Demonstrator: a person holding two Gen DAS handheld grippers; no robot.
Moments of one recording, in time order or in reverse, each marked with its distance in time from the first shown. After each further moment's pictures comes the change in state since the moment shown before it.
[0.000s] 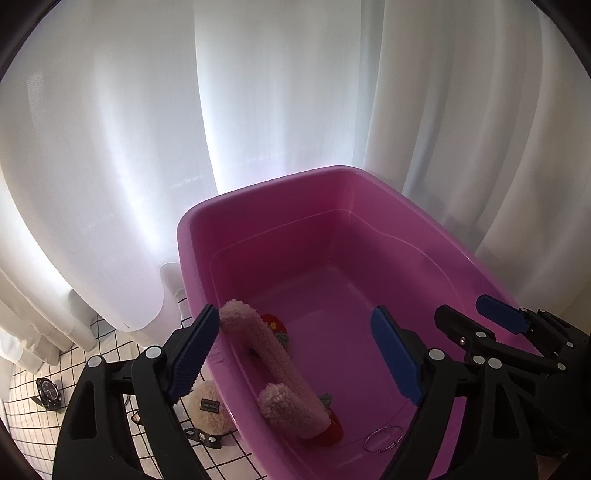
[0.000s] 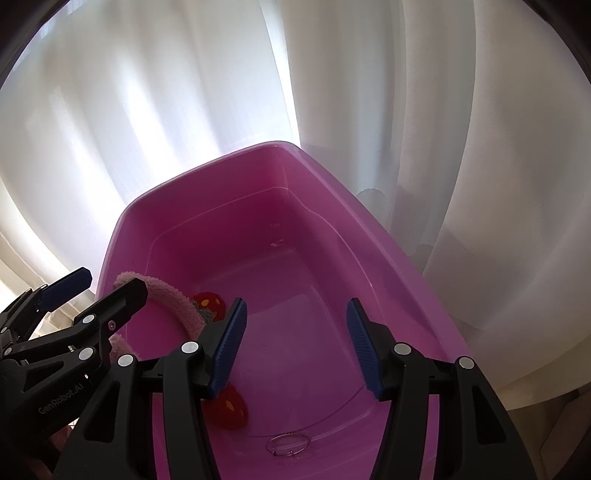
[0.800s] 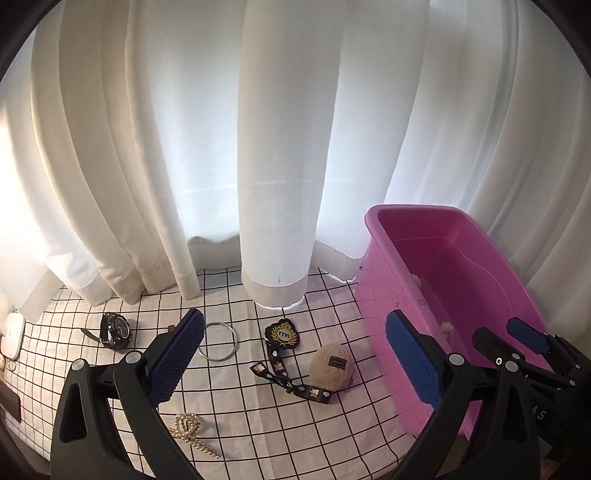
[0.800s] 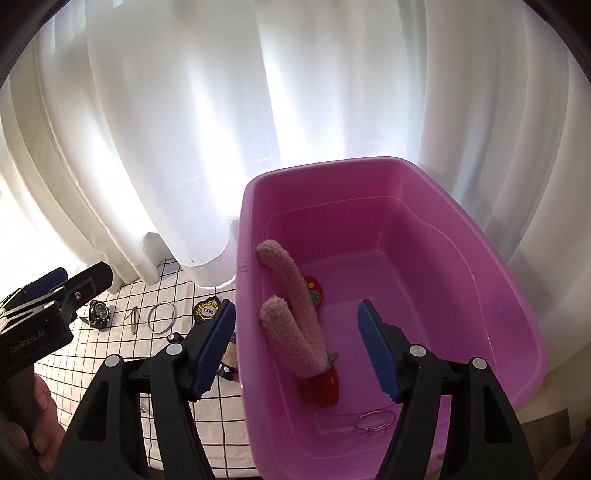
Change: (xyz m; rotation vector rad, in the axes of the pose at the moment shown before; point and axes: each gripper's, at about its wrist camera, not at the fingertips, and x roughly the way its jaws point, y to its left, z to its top) left arm -0.093 0.170 -0.062 -0.278 -0.055 0.181; right arm -0.045 0.128 -0.036 -0.202 -0.030 0.154
